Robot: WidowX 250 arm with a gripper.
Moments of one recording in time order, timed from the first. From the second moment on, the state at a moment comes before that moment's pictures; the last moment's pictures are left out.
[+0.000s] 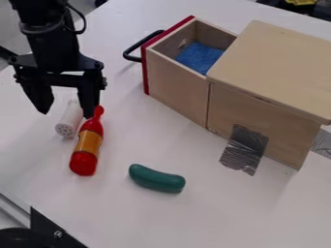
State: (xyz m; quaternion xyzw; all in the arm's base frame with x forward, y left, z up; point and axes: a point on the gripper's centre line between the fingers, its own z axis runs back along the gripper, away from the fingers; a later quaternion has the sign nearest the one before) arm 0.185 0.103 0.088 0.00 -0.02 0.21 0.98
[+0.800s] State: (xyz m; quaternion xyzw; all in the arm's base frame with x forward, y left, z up) arm 0.183 0.095 0.059 0.00 -0.04 0.19 0.98
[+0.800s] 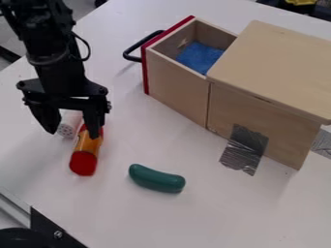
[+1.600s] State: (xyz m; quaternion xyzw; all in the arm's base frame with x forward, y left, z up) arm 0.191 0.101 0.031 0.00 -0.07 0.22 0.97
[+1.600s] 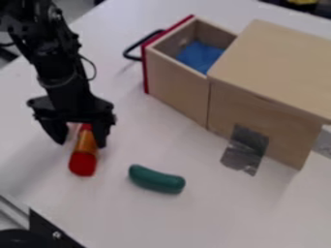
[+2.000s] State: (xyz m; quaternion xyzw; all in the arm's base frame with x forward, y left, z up) arm 0.194 0.103 0.025 0.00 -0.07 0.23 0.97
